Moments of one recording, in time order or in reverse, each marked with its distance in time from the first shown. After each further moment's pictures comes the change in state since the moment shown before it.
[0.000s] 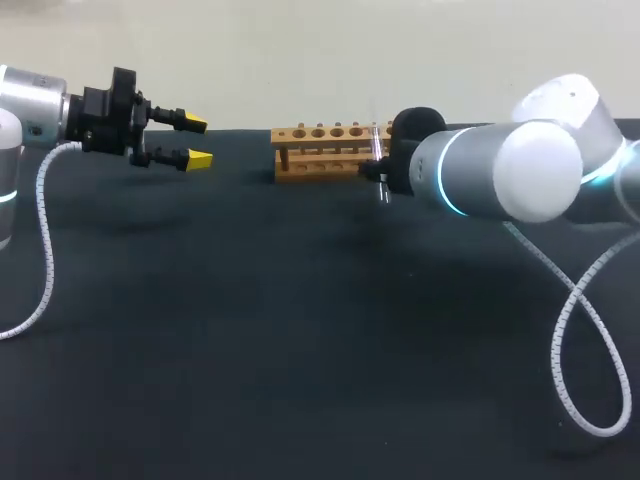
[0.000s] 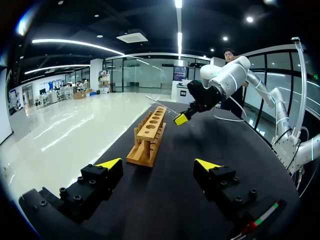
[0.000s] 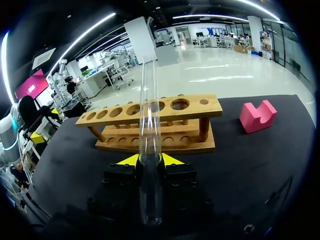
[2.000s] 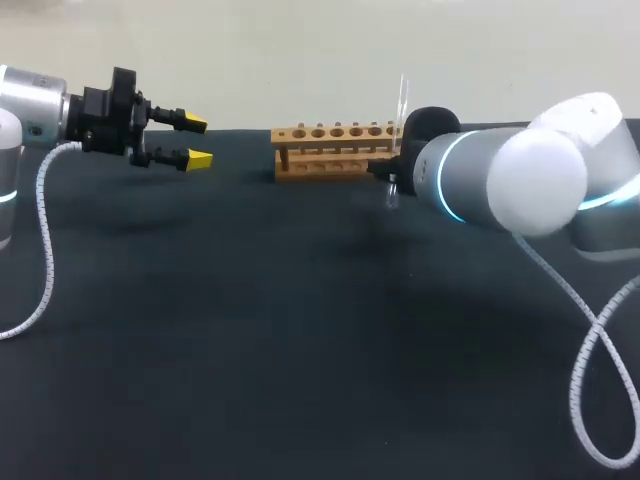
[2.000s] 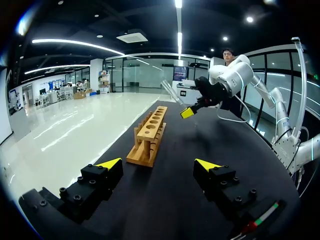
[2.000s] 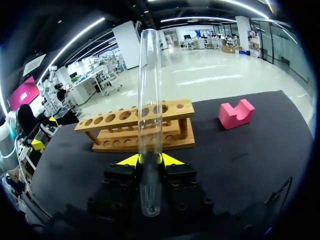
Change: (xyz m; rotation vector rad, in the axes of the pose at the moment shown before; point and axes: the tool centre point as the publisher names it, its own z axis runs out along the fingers) left arm 0.000 0.000 0.000 0.000 0.000 0.000; right arm -0.004 -0.010 -0.038 0.105 -0.058 0.050
